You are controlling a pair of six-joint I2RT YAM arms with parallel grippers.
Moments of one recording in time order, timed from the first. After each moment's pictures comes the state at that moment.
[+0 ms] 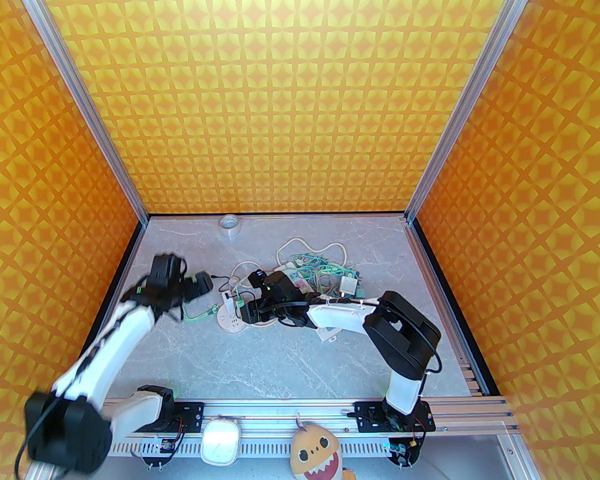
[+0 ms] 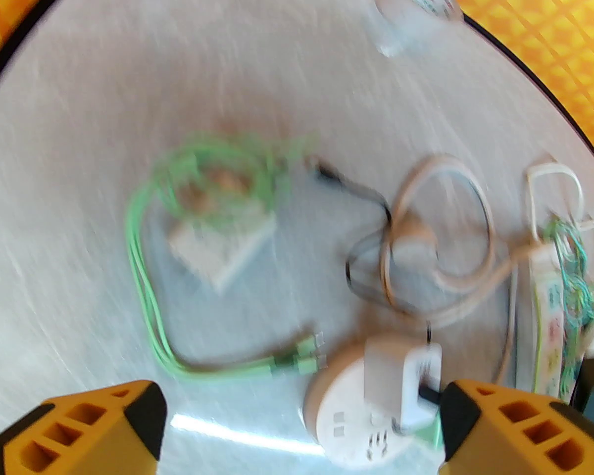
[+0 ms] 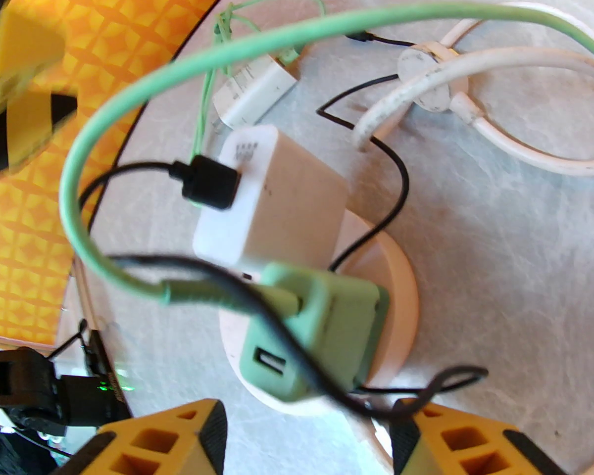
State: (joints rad) left arm -0.16 1.07 0.79 -0.62 0.05 -0.60; right arm 0.86 1.81 1.04 0.04 -0.29 0.48
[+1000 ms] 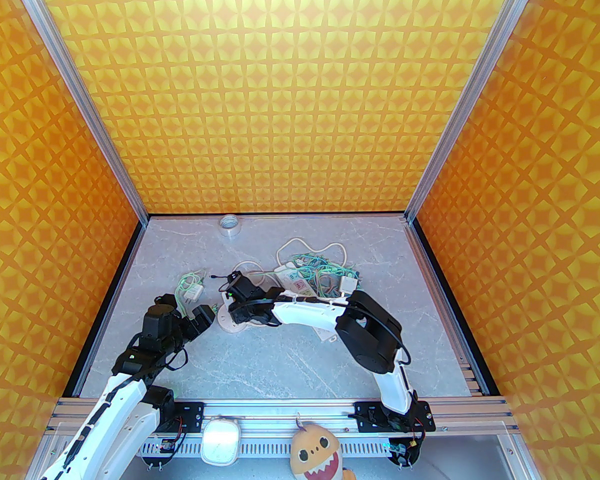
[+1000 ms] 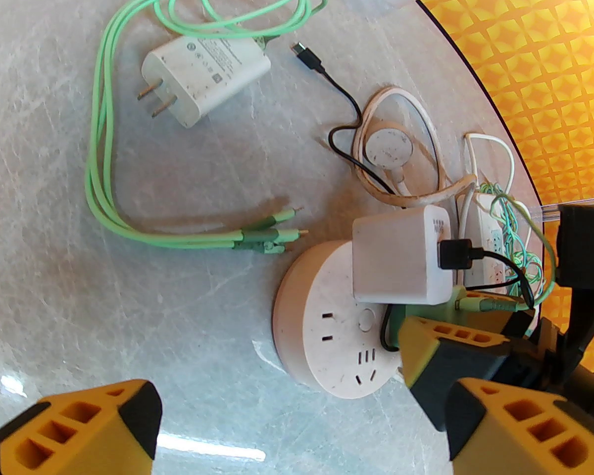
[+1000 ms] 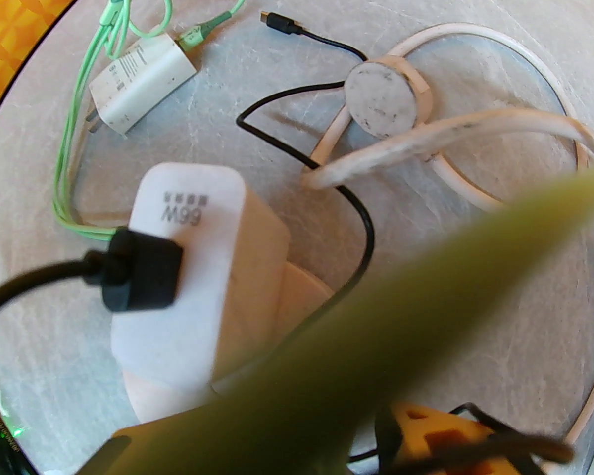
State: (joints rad) left arm -0.18 0.65 0.37 -0.44 0.17 -0.83; right arm 1.01 2.05 1.46 -0.36 0.15 0.41
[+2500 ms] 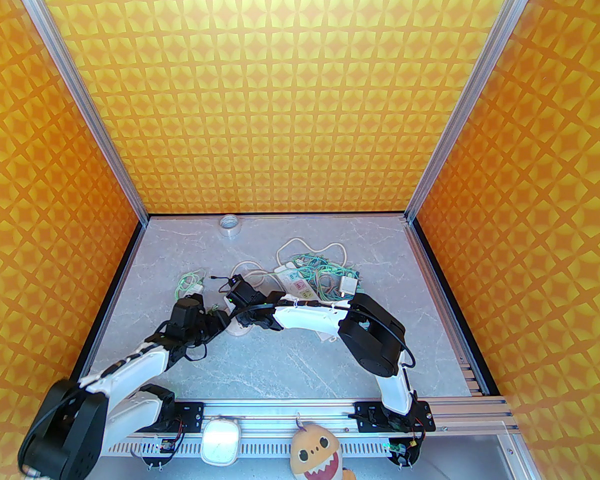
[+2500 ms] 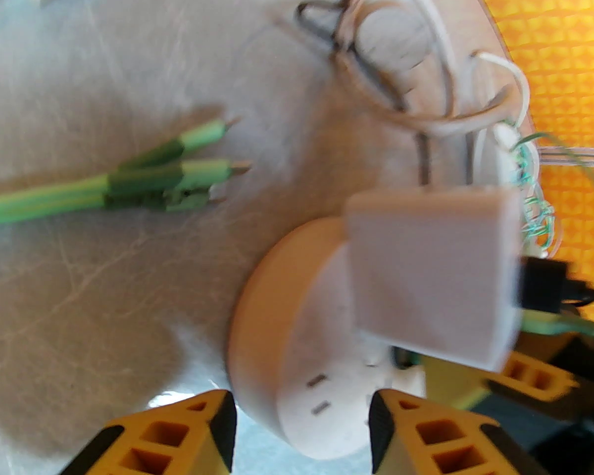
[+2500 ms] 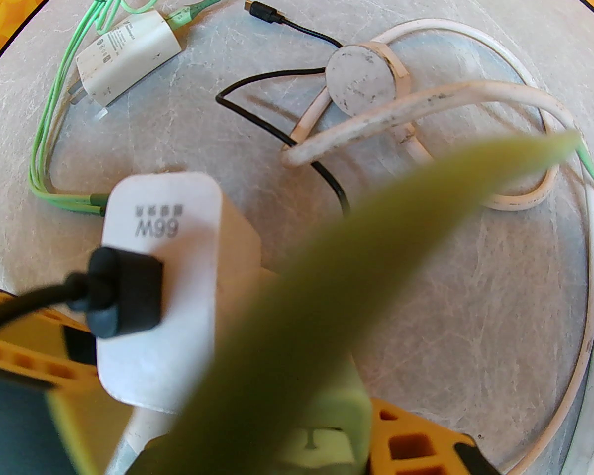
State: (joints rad) left arm -0.33 1.16 0.31 0.01 0.28 -0.92; right arm 1.03 2.01 1.40 -0.37 0.21 0.36
